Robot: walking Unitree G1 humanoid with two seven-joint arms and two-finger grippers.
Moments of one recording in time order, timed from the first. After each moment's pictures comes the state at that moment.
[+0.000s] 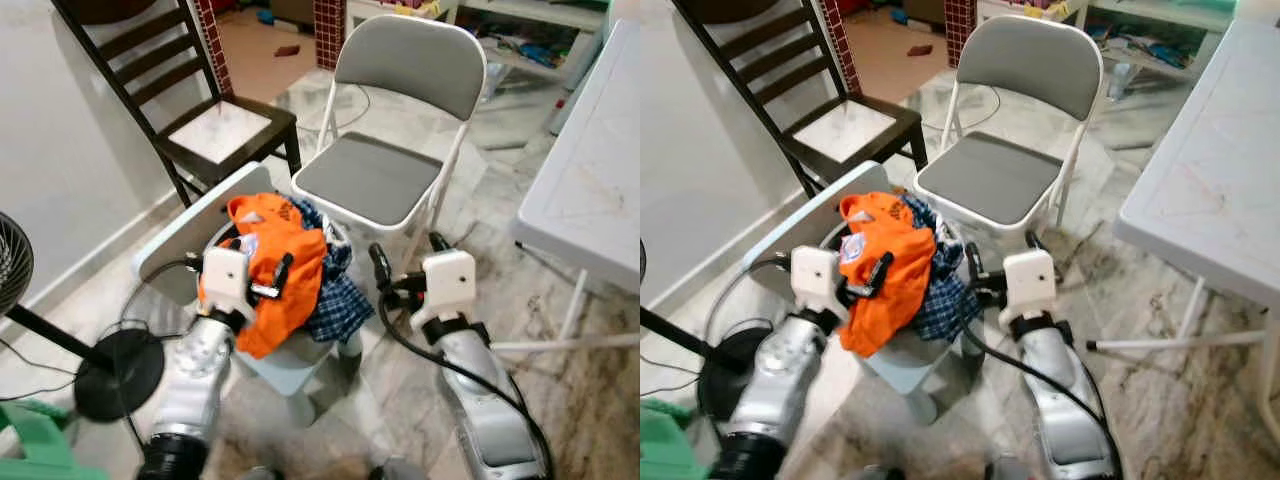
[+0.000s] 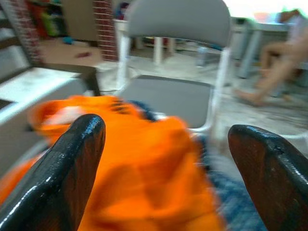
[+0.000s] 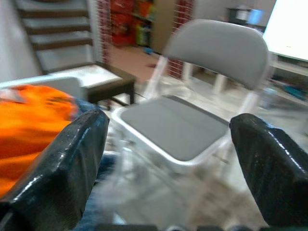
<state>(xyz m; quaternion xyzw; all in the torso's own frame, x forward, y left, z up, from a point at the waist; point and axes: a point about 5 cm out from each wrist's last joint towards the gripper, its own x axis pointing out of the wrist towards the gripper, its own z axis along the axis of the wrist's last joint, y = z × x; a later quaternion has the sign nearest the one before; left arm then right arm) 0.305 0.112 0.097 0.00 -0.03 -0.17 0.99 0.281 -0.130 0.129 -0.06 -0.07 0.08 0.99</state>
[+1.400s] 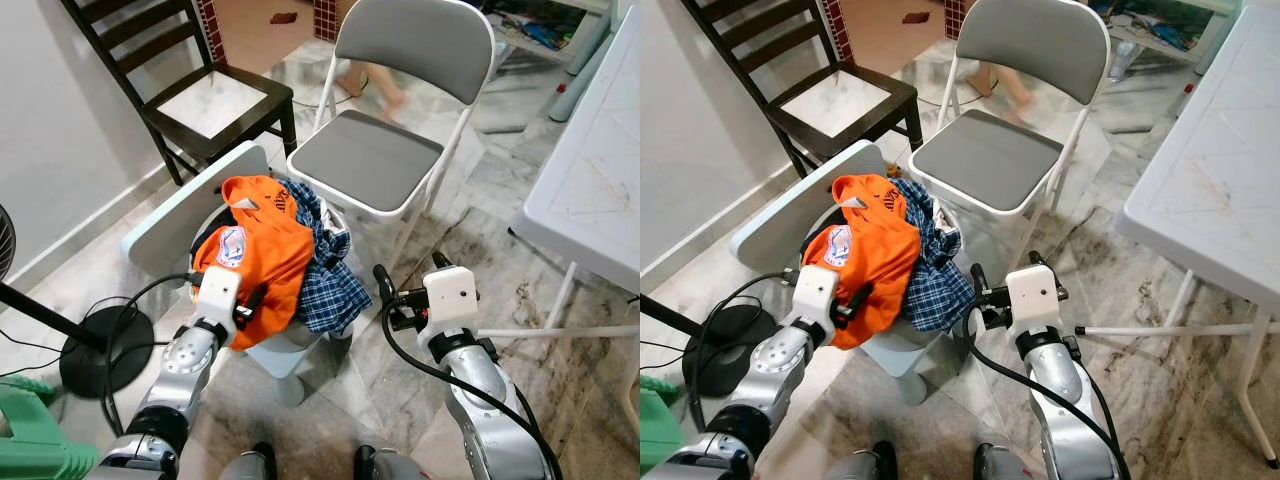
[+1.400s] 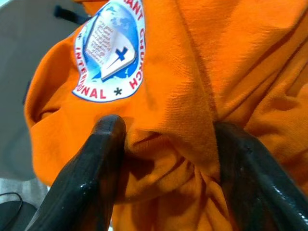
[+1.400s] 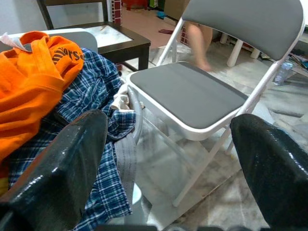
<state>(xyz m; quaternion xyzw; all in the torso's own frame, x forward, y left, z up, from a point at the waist) 0.315 0.173 0.045 0.08 0.09 -0.11 0.99 0.270 -0.120 0.120 -0.07 -0.03 0.11 0.99</state>
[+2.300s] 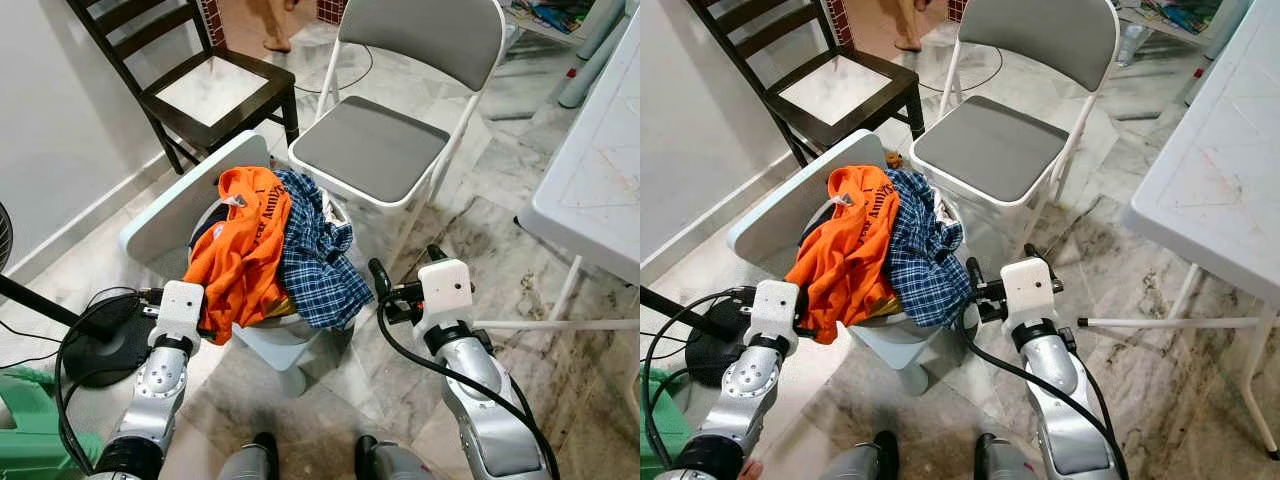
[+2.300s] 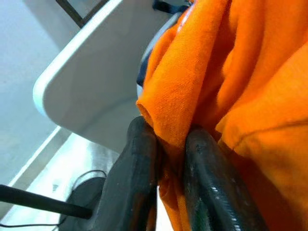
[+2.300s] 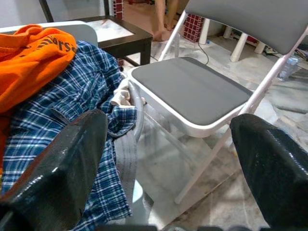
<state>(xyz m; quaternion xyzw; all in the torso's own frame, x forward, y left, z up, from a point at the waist) 0.303 0.207 0.050 0.16 0.06 0.04 0.98 0.275 -0.120 0.122 -0.08 -0.03 0.10 0.99</state>
